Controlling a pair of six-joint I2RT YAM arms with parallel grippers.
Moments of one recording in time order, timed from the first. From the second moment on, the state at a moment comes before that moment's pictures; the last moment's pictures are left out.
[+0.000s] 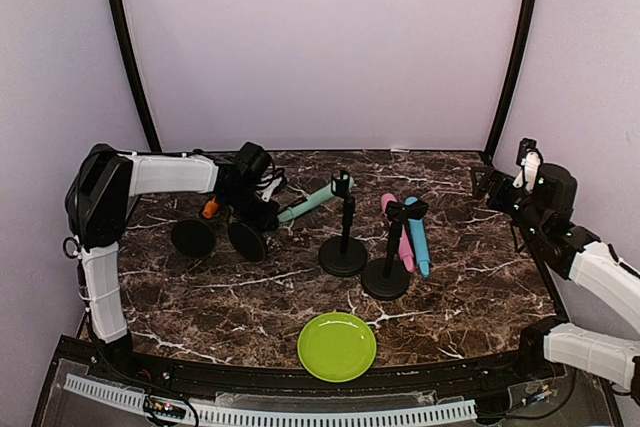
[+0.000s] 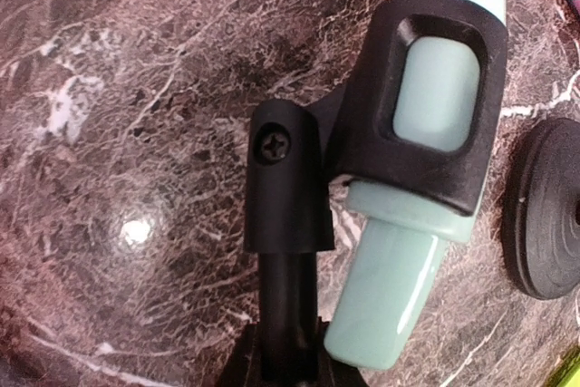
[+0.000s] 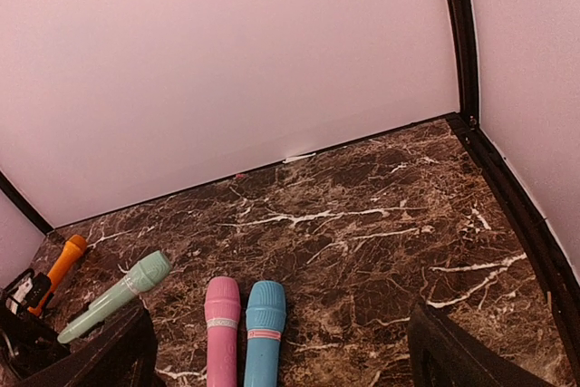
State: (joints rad) left arm -0.57 2.02 1.46 -0.59 0.11 -0.12; right arm 0.24 0.82 0.52 0.09 0.09 0.39
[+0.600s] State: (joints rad) left arm -0.59 1.59 1.13 -0.21 0.01 -0.01; right arm 0.24 0.78 0.56 0.06 -0.05 0.39
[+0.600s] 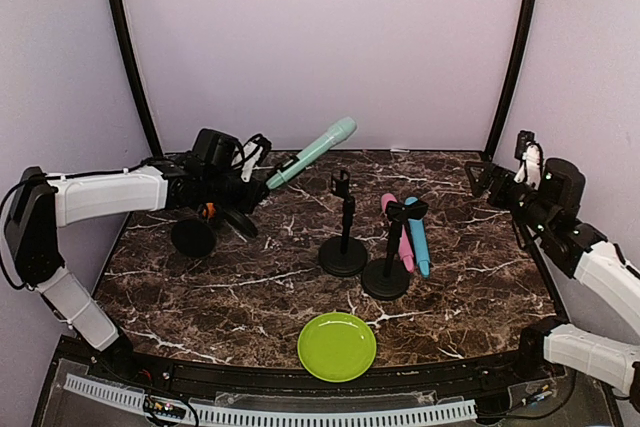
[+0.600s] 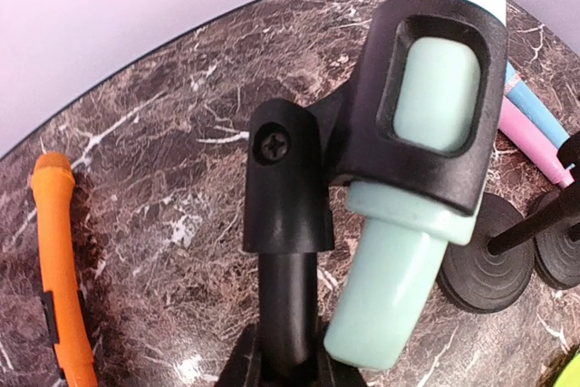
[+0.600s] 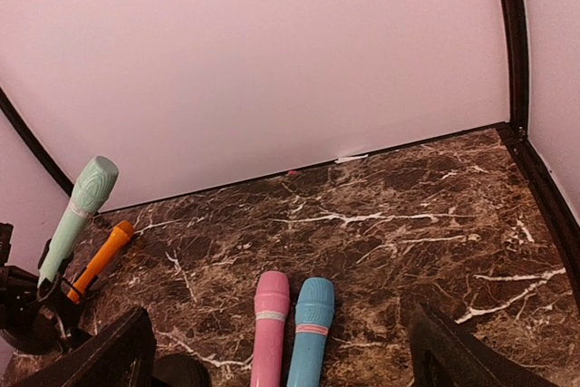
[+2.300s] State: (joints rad) left arm -1.06 1.41 0.90 0.43 -0.53 0.18; right arm 0.89 1.34 1.17 0.27 0.04 0.42
